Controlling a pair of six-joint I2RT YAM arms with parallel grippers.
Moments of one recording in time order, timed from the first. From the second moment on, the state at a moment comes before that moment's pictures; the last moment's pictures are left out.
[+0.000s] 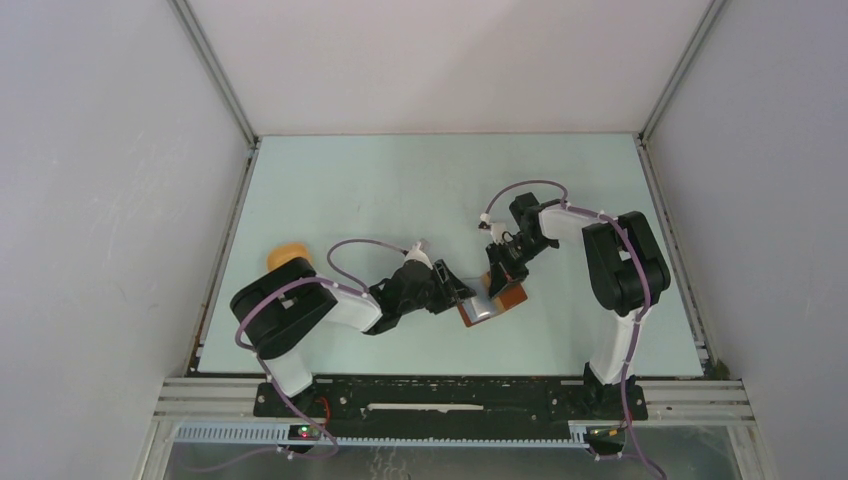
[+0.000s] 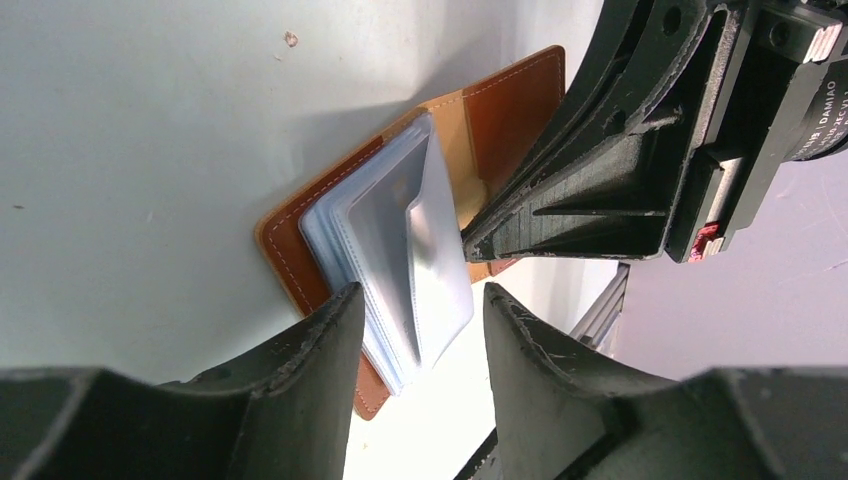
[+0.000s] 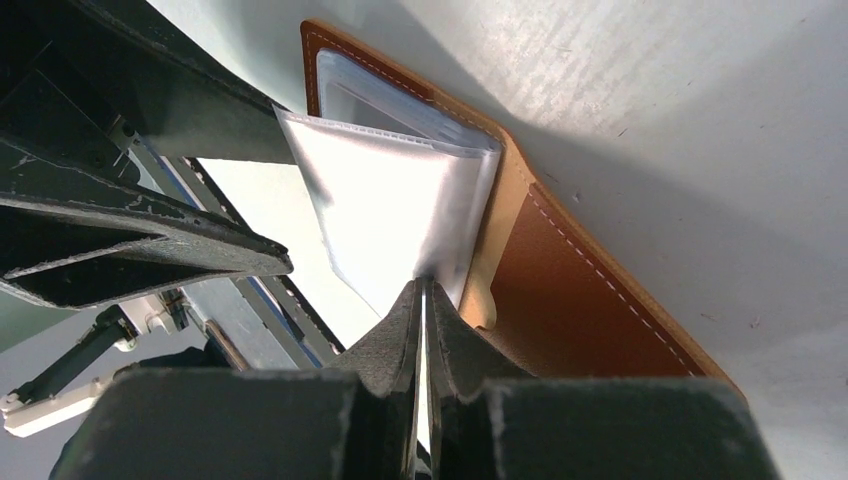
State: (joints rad) left arm -0.89 1.71 0.55 0.64 0.03 -1.21; right arm 0.34 1.93 1.16 -0.78 -0.74 -0.16
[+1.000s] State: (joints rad) left arm -0.89 1.80 0.56 0.83 0.06 -1.26; right arm 0.33 1.94 1.16 -0.78 -0.83 -0.16
